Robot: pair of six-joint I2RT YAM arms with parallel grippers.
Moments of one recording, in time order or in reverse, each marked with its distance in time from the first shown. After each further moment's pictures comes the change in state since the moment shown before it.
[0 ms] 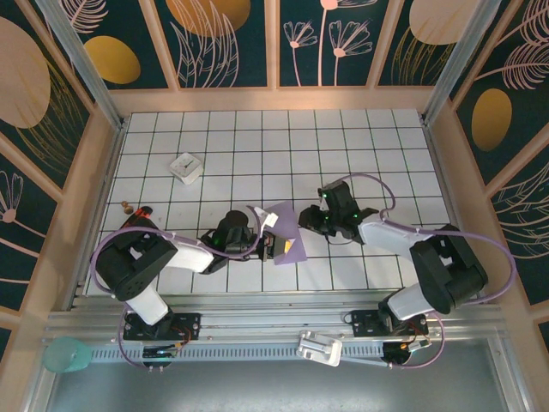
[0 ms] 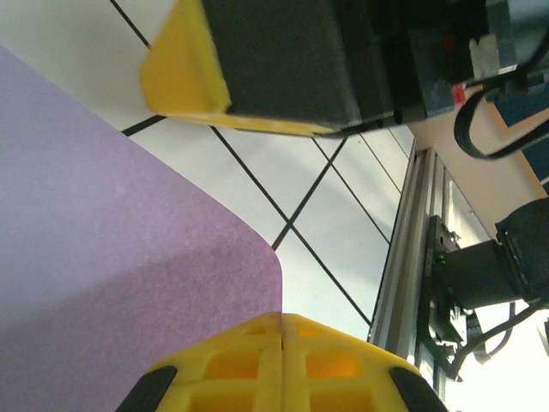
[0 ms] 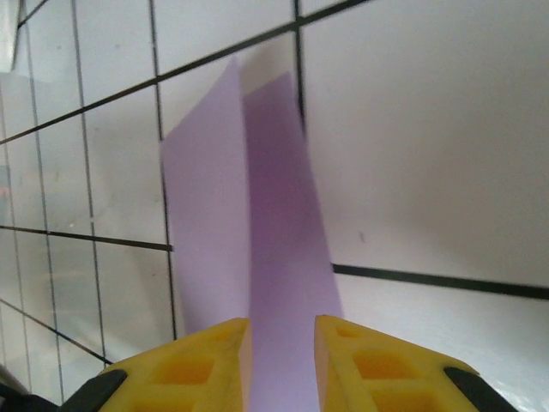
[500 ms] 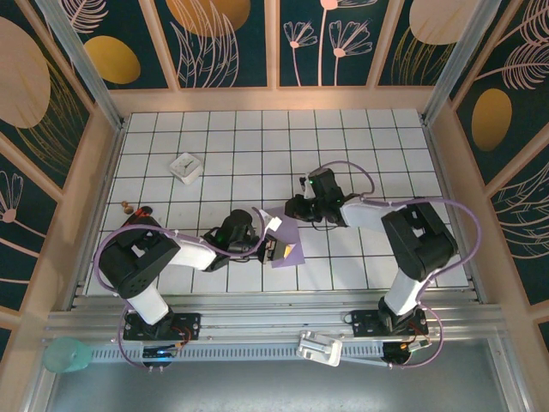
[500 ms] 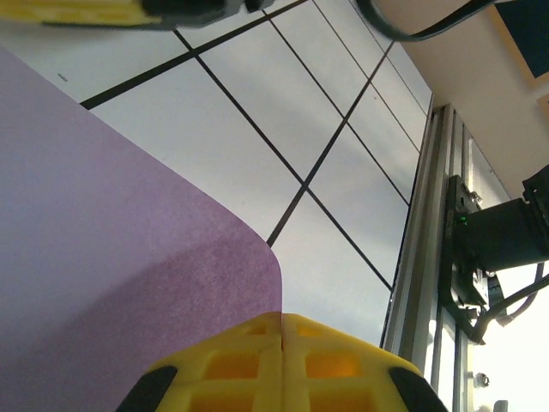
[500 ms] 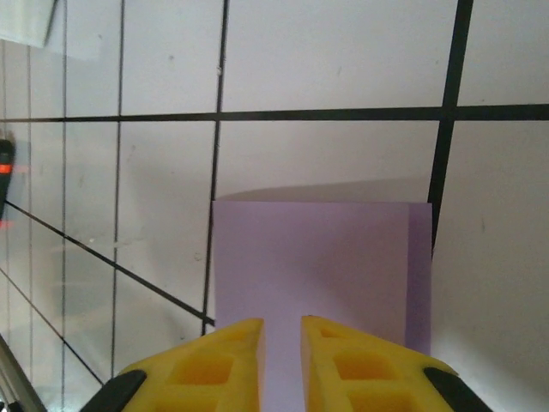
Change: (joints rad) left arm 0.000 0.021 0.037 -0.116 0.030 0.094; right arm 0.000 0.282 0.179 0.103 -0.107 -0.108
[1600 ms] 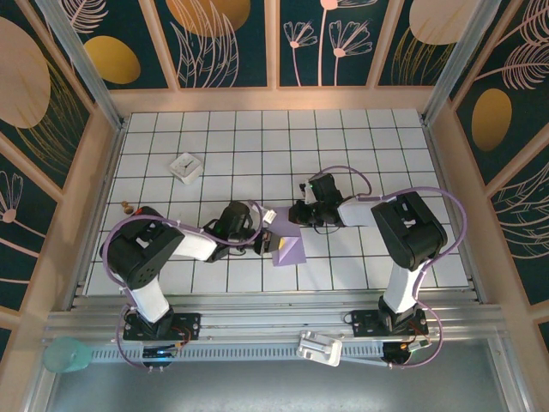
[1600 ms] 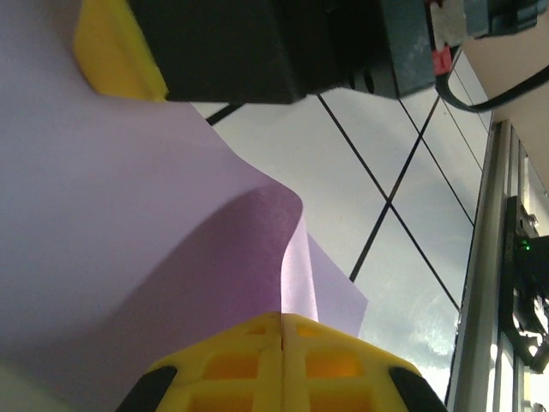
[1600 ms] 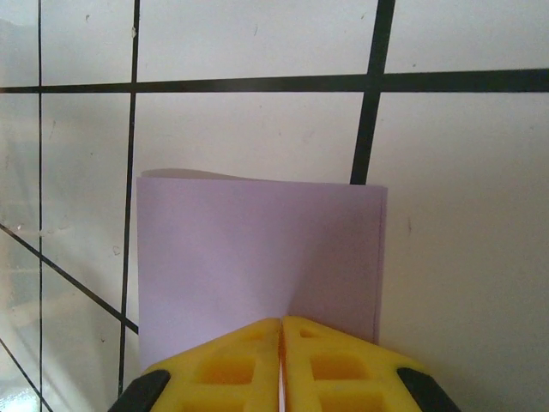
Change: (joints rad) left arm 0.101 0.065 0.056 -0.090 0.003 0.046; right arm -0.027 0.068 -0.021 0.026 -0.008 -0.082
